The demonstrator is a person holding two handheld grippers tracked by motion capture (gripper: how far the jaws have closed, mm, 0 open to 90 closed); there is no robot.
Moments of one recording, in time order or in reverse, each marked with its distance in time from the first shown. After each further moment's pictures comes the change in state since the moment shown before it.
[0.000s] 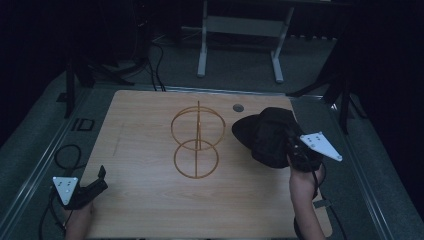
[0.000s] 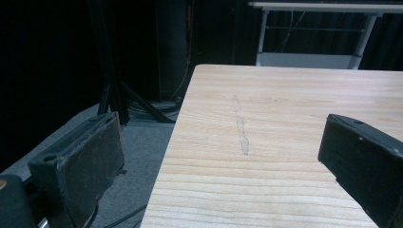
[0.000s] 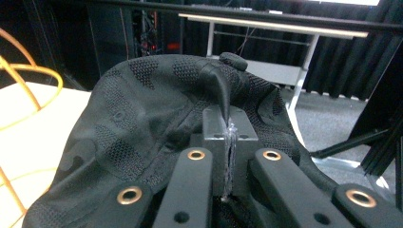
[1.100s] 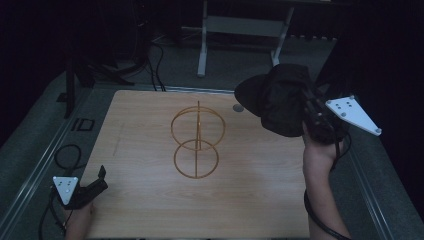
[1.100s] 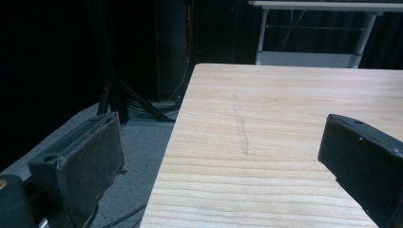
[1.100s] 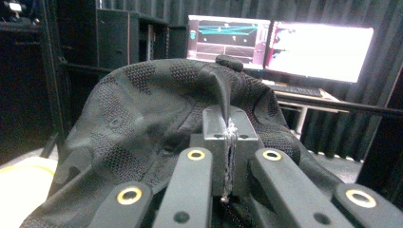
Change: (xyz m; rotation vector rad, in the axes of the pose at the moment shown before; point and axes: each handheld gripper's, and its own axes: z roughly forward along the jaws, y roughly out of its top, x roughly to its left) left arm 0.000 0.000 0.000 0.004 -0.002 0.001; right arm 0.001 0.109 -0.023 -0.213 0.015 -0.027
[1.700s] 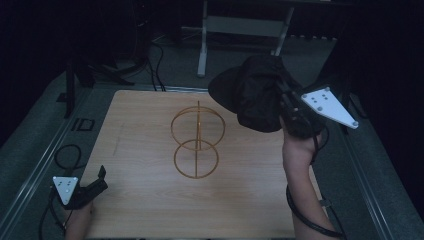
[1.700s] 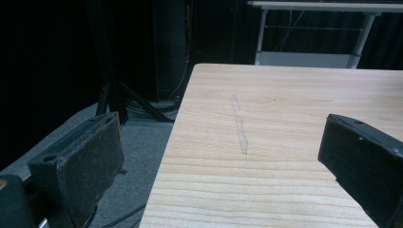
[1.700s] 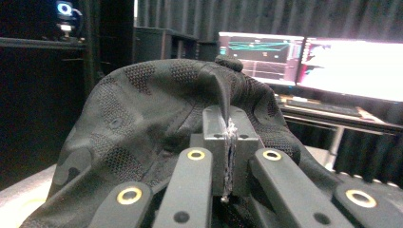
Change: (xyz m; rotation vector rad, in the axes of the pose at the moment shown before) left arm 0.000 0.000 0.000 -0.001 -0.004 -0.002; right arm 0.048 0.019 0.012 -0.051 0.116 -0.002
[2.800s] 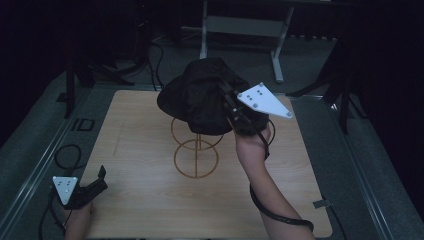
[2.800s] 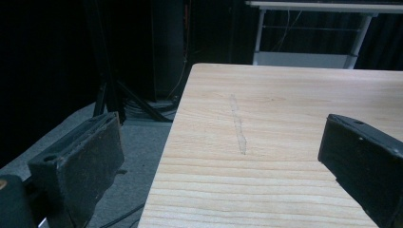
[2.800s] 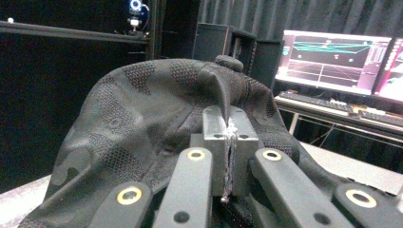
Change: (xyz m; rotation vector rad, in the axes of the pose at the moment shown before) left arm 0.001 0.000 0.000 0.002 -0.009 -0.003; right arm 0.088 -0.002 0.042 0.018 0.207 -0.037
